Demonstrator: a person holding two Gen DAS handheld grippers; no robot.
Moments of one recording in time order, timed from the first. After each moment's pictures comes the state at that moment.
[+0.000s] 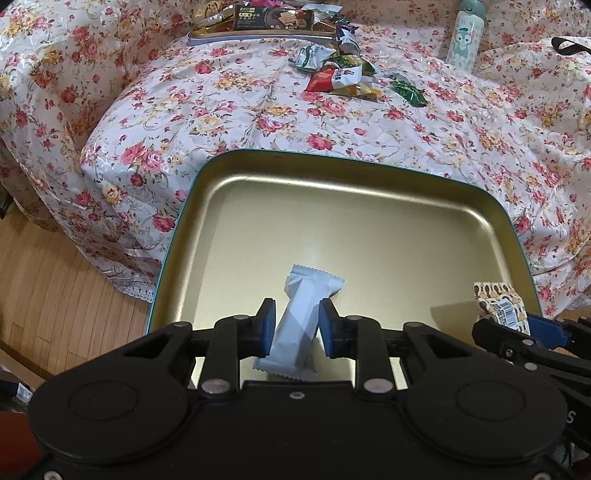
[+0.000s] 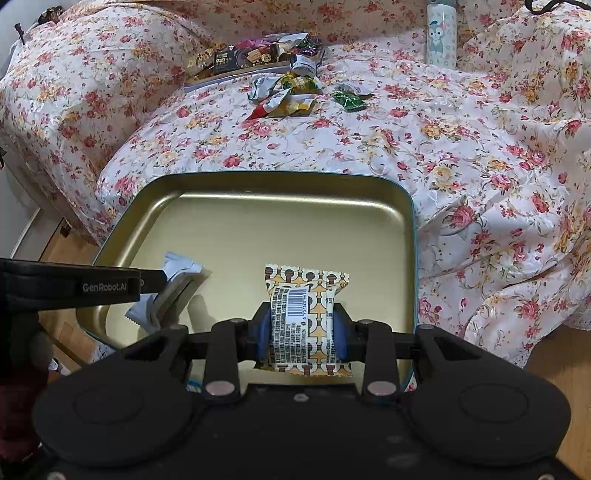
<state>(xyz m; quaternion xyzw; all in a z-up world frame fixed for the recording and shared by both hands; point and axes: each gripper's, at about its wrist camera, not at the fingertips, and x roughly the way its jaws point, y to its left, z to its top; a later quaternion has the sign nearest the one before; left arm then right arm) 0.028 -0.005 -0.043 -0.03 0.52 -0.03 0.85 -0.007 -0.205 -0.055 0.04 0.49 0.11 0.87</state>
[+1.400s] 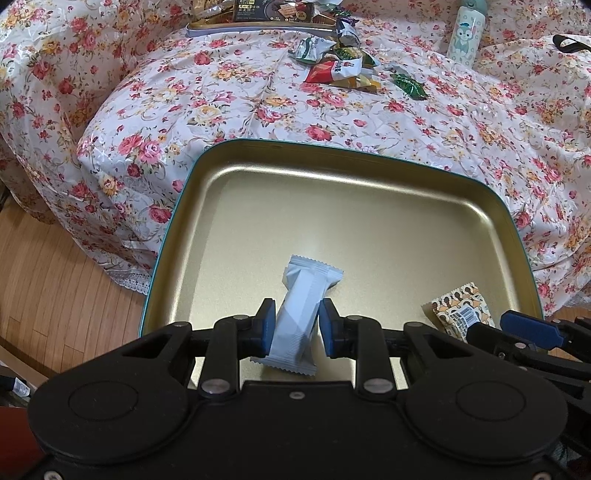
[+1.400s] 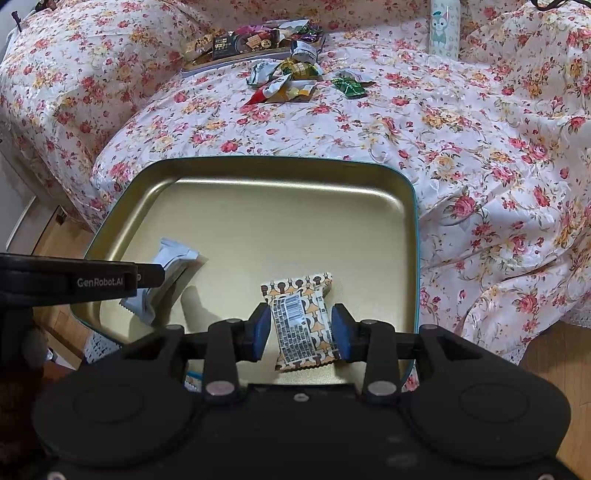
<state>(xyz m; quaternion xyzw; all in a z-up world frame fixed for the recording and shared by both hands) 0.028 -0.004 -0.047 -0.03 0.53 -0.03 0.85 -0.005 -0.202 -0.060 0.03 0.50 0.11 0.86</state>
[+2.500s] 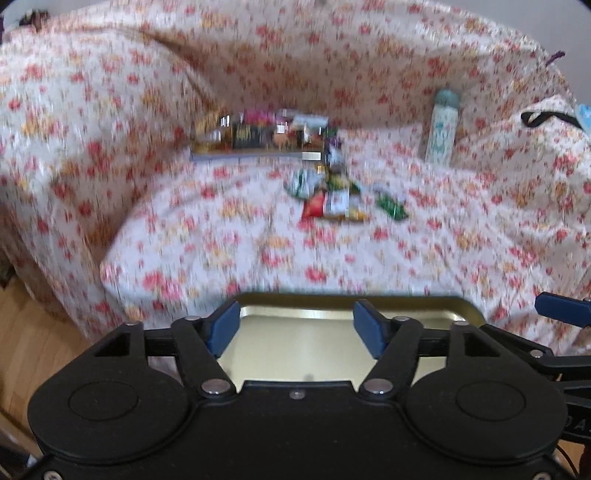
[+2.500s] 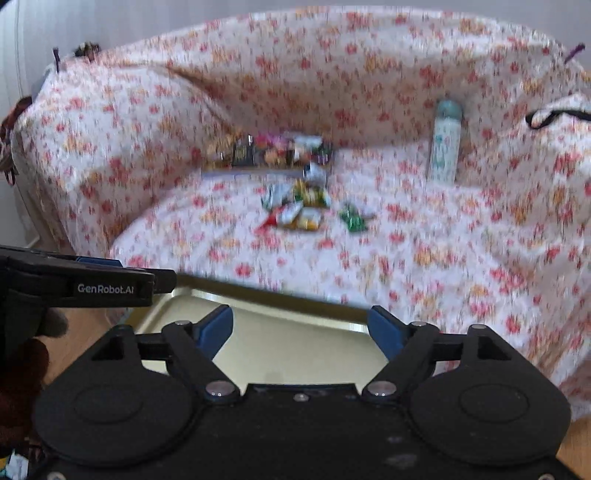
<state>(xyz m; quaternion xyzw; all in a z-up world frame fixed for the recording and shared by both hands) 0.037 0.004 0.020 -0.01 0.37 -0.04 0.93 0.001 -0.197 0.013 0.00 0.32 0.13 0.94</state>
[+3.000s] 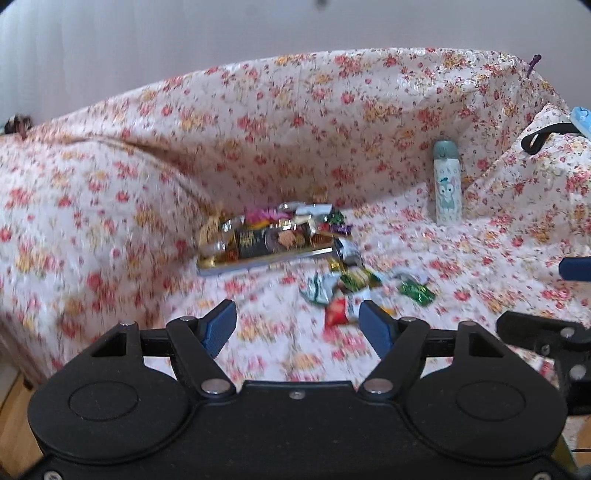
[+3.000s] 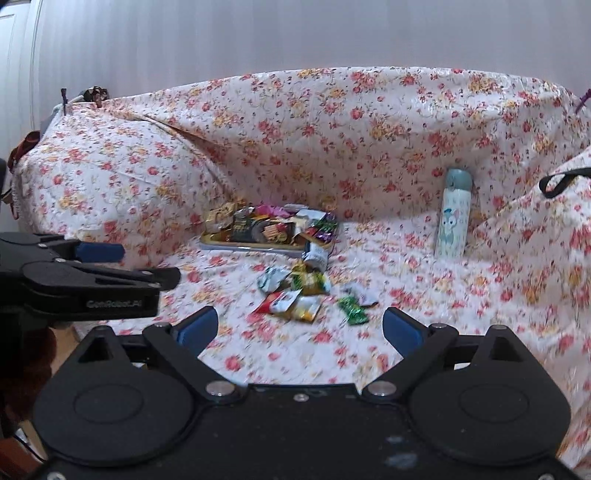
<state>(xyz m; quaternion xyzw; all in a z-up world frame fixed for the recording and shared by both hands) 0.090 -0.007 0.044 0.09 0.25 -0.04 0.96 0.067 -0.202 0.031 -0.01 0.25 0.13 0.96</state>
